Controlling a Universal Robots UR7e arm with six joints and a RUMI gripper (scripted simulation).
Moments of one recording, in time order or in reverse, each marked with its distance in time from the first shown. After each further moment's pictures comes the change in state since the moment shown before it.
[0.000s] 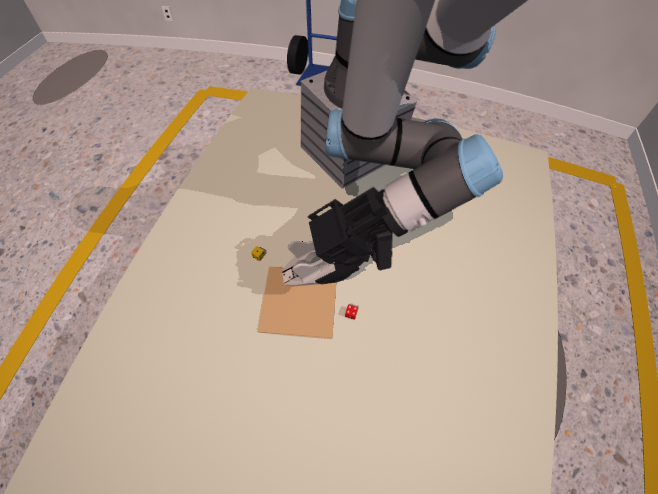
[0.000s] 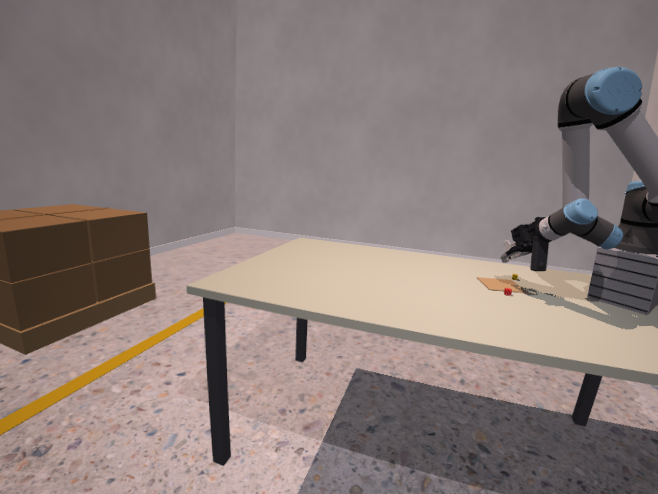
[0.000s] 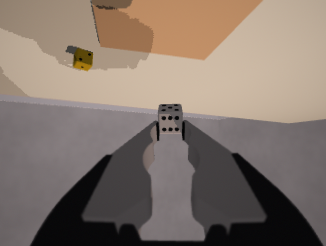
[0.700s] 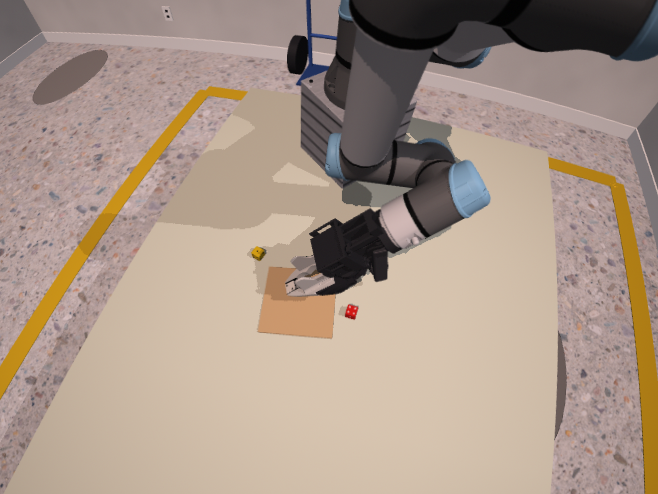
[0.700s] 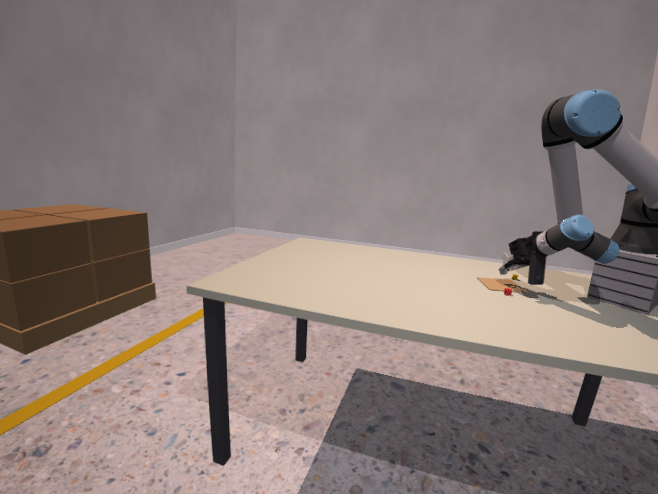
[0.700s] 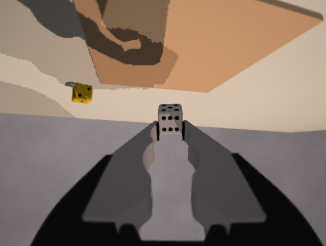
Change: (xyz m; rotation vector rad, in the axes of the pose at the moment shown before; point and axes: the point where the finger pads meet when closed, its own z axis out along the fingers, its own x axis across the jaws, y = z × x) arm -0.001 -0.039 0.027 0.001 -0.006 -0.004
